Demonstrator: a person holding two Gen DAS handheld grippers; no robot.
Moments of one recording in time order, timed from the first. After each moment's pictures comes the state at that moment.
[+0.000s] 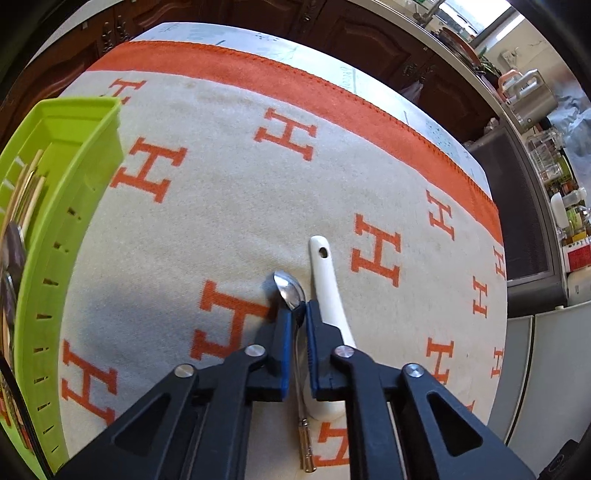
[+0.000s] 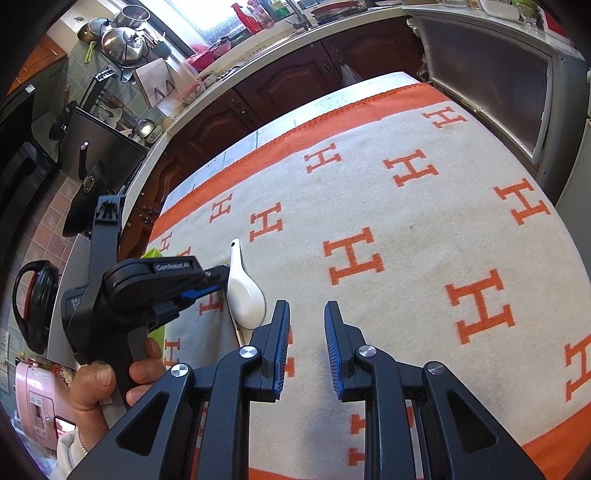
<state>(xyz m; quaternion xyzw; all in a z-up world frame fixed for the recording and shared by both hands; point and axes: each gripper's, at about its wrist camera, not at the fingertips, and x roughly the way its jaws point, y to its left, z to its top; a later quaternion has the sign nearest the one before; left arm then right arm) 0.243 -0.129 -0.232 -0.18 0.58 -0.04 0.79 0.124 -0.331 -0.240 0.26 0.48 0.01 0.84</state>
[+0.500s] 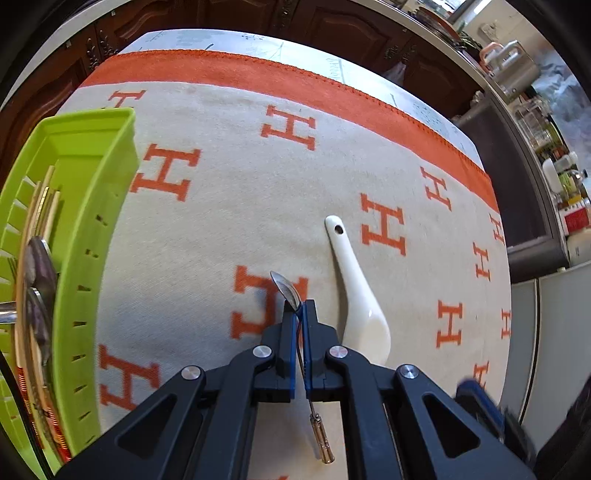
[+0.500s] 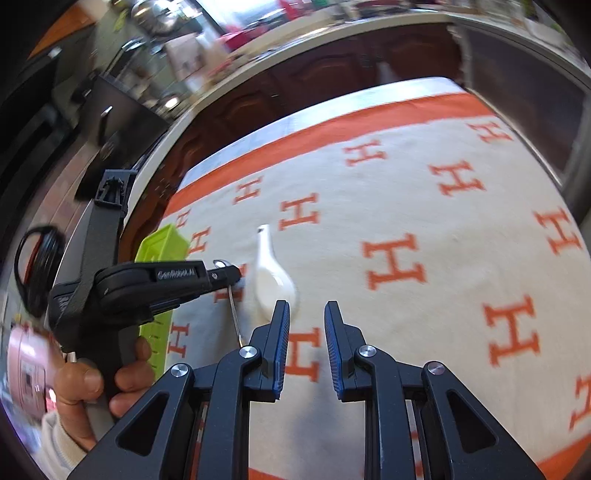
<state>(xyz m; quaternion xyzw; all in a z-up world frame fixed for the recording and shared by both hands) 0.223 -0.101 -0.216 -0.13 0.60 -0.07 0.79 0.148 -0.302 -0.240 0.21 0.49 0.08 0.84</state>
